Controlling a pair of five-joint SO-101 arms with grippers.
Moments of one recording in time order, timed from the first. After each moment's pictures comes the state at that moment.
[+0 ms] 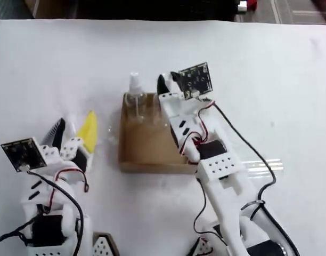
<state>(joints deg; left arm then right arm) -10.7 -104.0 79.9 48.2 15.8 -22.7 -31.0 53.4 -0.8 3.5</state>
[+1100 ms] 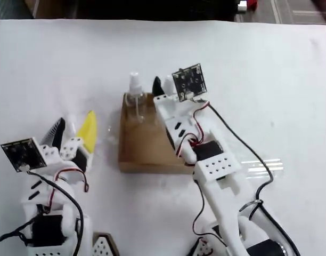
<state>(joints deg) -10.7 -104.0 79.9 48.0 15.8 -24.8 -30.6 53.4 -0.8 3.5</state>
